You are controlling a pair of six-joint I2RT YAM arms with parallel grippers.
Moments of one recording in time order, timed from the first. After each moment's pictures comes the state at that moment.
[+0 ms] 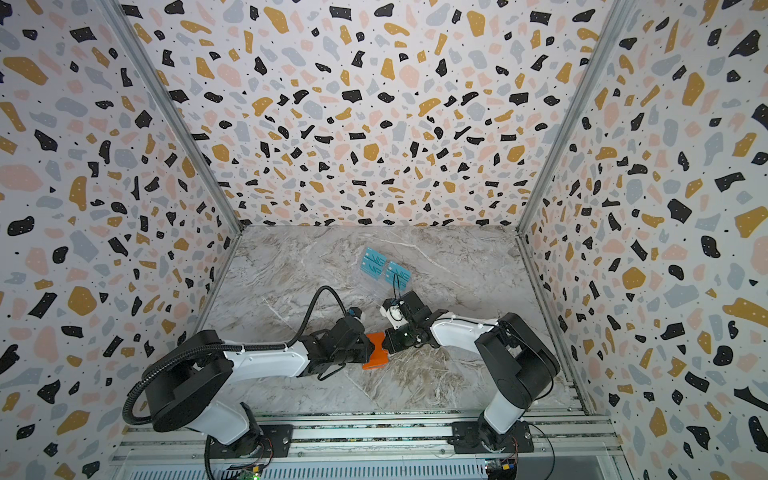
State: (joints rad) left arm -0.92 1.56 0.65 0.02 -0.01 -0.79; right arm 0.70 1.64 0.81 -0.20 -0.47 0.31
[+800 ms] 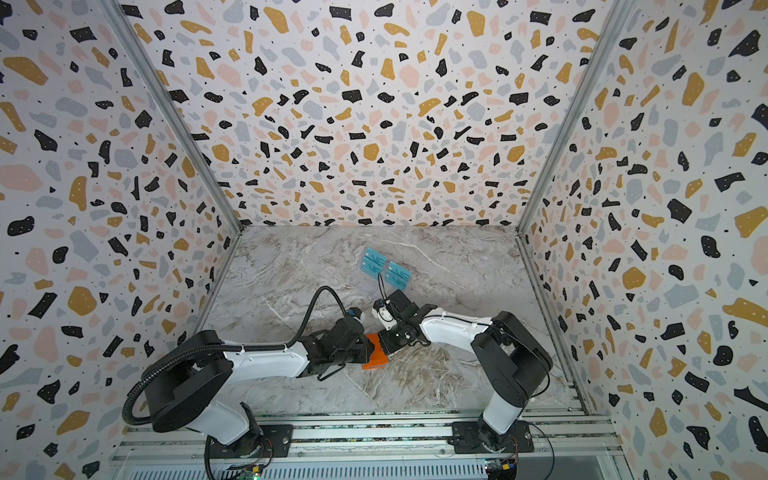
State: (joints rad) left arm -0.92 1.56 0.65 0.03 -0.01 -0.79; right arm 0.78 1.67 0.93 -0.37 -0.32 0.21
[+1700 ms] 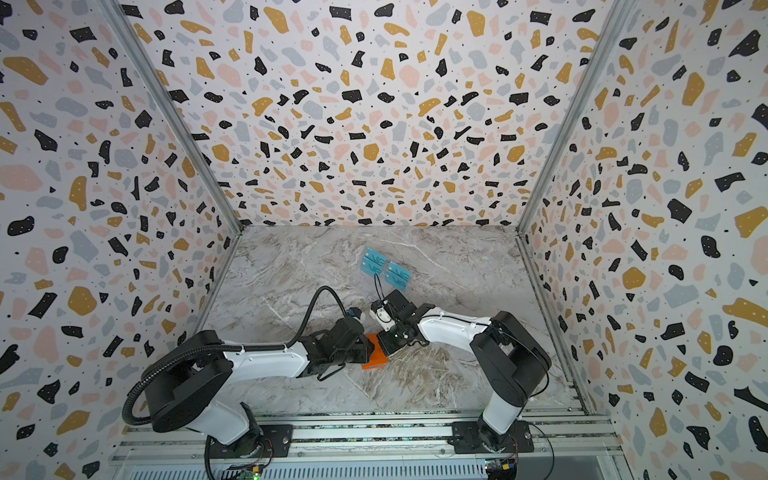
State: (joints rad) left arm -0.92 1.56 0.65 0.03 -0.01 -0.79; right arm 0.79 1.68 0.95 -0.40 -0.30 0.17
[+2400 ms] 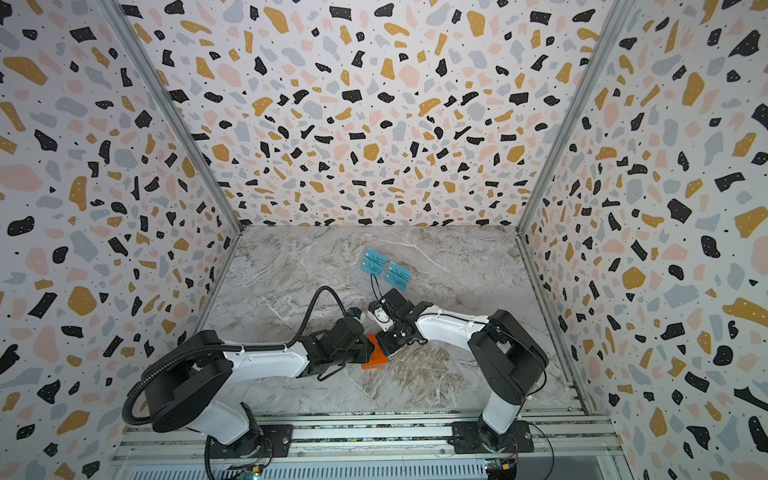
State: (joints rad) left arm -0.92 1.56 0.65 0.03 -0.01 -0.79; right arm 0.80 1.70 0.98 -0.45 -0.30 0.12
